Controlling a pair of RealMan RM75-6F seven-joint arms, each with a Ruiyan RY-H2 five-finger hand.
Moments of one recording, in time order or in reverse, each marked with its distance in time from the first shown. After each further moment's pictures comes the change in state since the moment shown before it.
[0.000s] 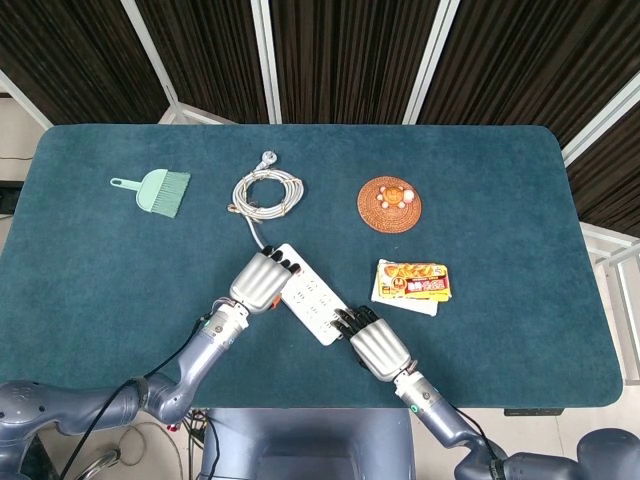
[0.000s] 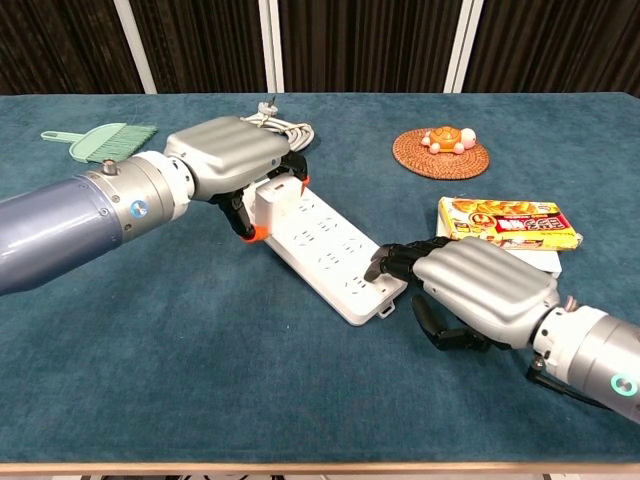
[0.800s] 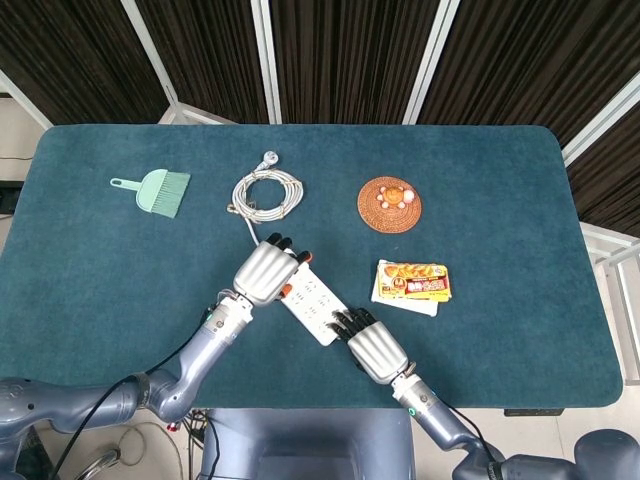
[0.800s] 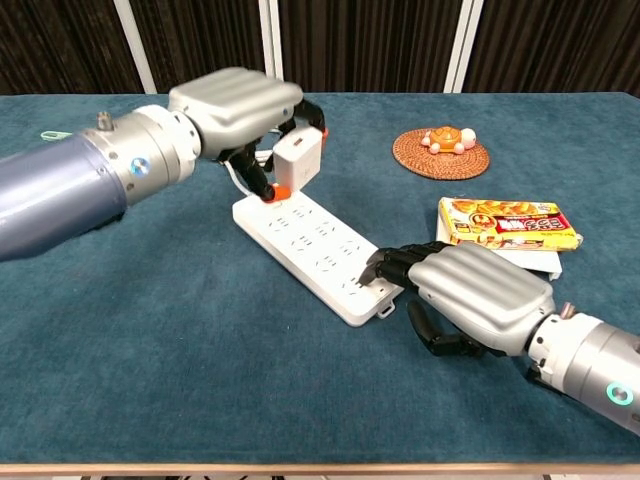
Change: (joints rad) left arm -0.010 0.046 -0.070 -0.088 0.019 0.046 -0.010; right arm -0.006 -0.009 -0.002 -0.012 -0.013 0.021 -0.001
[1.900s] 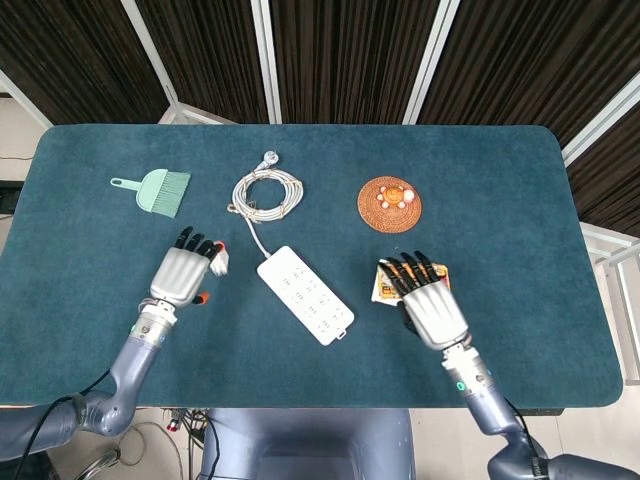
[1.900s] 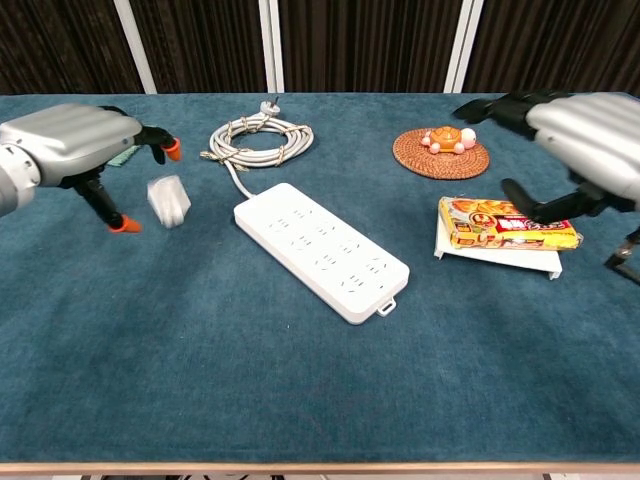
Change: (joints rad) left arm 0.211 0.153 0.134 0.007 -0.095 0.077 -0.043; right arm -0.071 0.267 0.143 -0.210 0.018 0.240 -0.039
